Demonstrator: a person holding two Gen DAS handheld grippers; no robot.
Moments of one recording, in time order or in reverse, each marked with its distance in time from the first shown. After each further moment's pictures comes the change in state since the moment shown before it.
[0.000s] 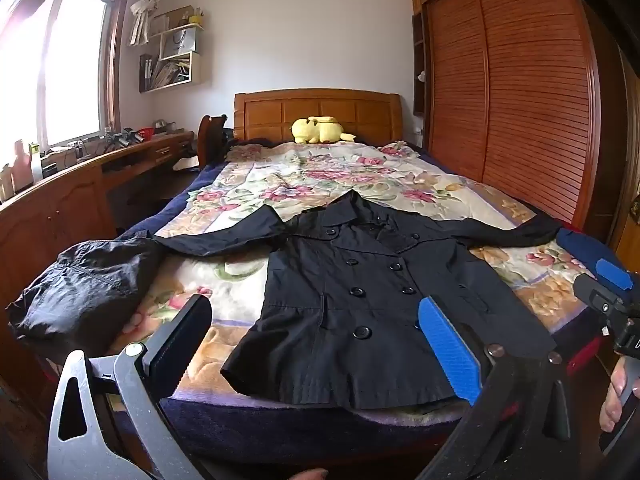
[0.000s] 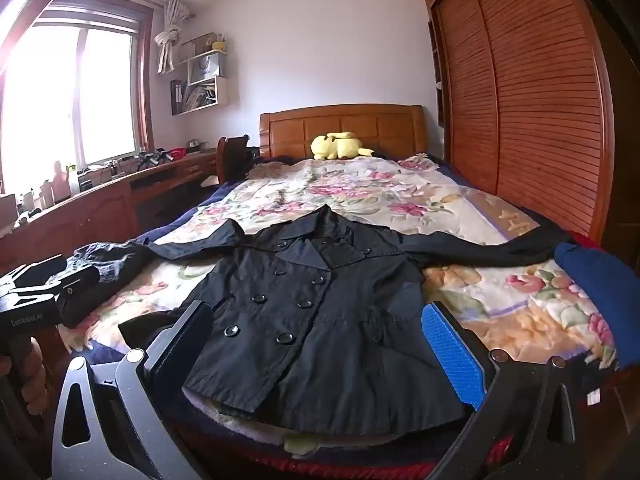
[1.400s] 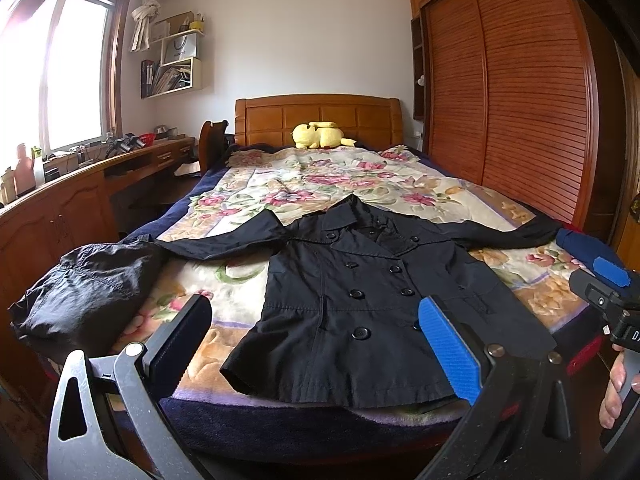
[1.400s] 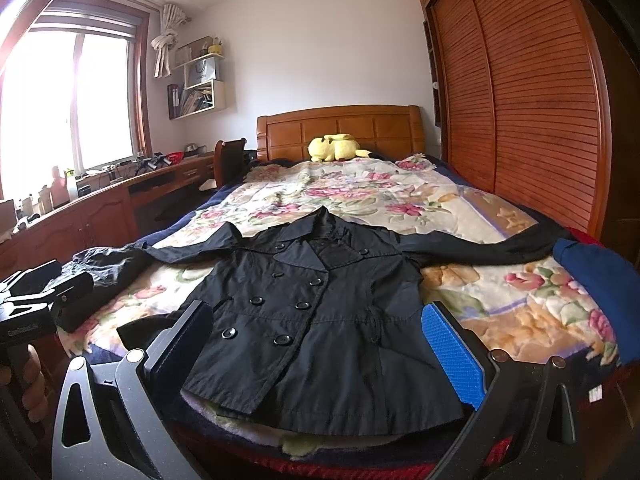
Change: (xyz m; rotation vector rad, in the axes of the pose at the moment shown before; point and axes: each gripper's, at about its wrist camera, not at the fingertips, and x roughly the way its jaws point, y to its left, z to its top) left arm -0.005 -0.006 -0.005 0.021 -0.025 0.020; right arm 0.001 0.000 0.000 0.015 -0.008 -0.004
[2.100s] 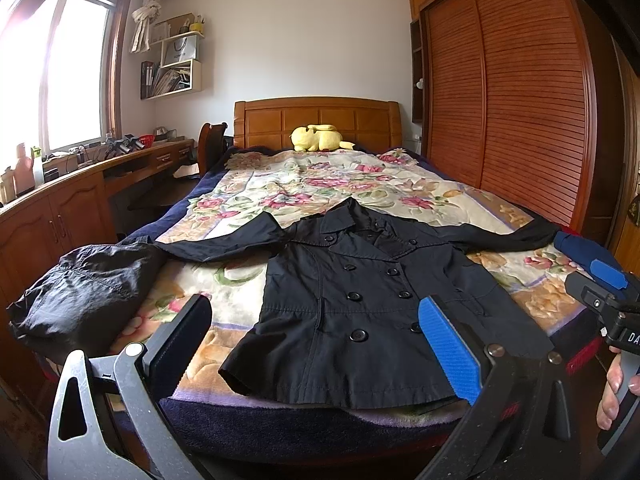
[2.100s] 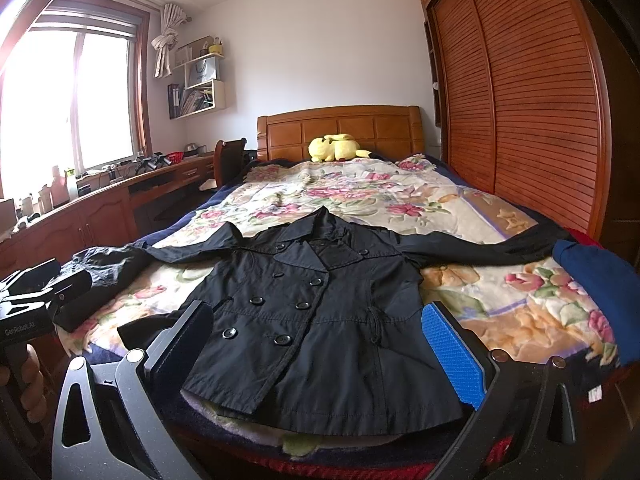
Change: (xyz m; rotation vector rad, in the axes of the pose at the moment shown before) left arm -0.005 -0.001 0.005 0.001 -0.002 -0.001; right arm 0.001 -0.002 -0.001 0.000 -0.001 0.000
